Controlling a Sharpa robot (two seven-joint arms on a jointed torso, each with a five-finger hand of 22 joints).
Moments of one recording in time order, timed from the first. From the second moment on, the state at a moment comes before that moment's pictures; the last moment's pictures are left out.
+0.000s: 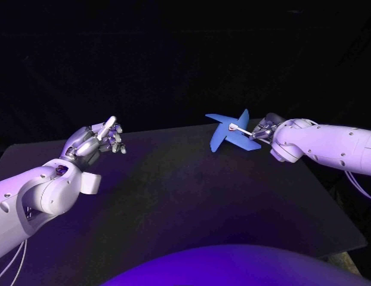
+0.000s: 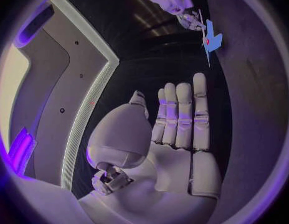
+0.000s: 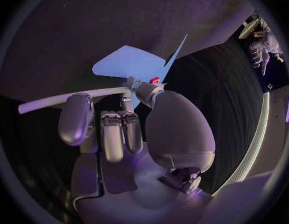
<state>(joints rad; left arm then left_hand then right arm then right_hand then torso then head) 1.04 -0.82 -0.01 1.42 -0.18 -0.12 0.44 1.21 0.11 -0.16 0.29 0.16 0.84 0.10 0.45 1.06 0.98 0.04 0.83 0.59 1.09 0.00 0.98 0.83 0.17 1.09 0.11 0.38 1.01 1.10 -0.95 -0.15 1.22 -0.94 -0.48 -0.42 1.18 -0.11 0.64 -0.06 0.05 1.13 0.06 0.25 0.42 1.47 -0.02 1.57 1.31 1.46 -0.07 1.57 1.31 0.08 1.47 0.03 1.10 1.31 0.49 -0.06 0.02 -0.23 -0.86</state>
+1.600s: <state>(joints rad) 1.04 -0.82 -0.02 1.39 -0.14 -0.13 0.42 1.26 0.15 -0.27 0.29 0.12 0.79 0.15 0.36 0.93 0.90 0.09 0.71 0.48 0.97 0.04 0.83 0.77 0.17 1.05 0.15 0.25 0.93 1.06 -0.93 -0.15 1.21 -0.90 -0.61 -0.39 1.20 -0.22 0.20 0.23 0.04 0.88 0.14 0.19 0.35 1.47 0.05 1.51 1.31 1.47 -0.01 1.57 1.31 0.10 1.40 0.09 0.87 1.31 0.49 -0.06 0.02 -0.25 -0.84</state>
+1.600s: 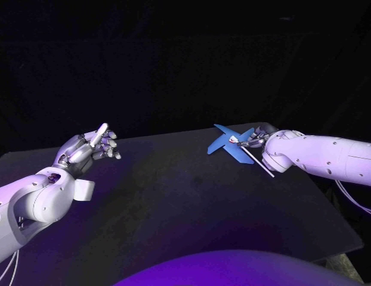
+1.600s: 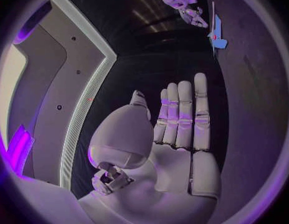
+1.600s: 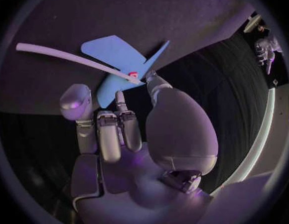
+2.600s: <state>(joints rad) 1.04 -0.68 -0.02 1.09 -0.08 -0.27 0.49 1.47 0.22 -0.44 0.28 0.09 0.80 0.14 0.13 0.39 0.87 0.10 0.07 0.06 0.59 0.17 0.07 0.24 0.17 0.63 0.29 0.06 0.32 1.09 -0.64 -0.15 1.08 -0.29 -0.47 0.38 1.23 -0.14 0.58 -0.01 0.05 0.89 0.21 0.20 0.28 1.06 0.16 0.07 0.19 0.96 0.13 0.22 0.50 0.18 0.89 0.25 0.06 0.60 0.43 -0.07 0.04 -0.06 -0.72</state>
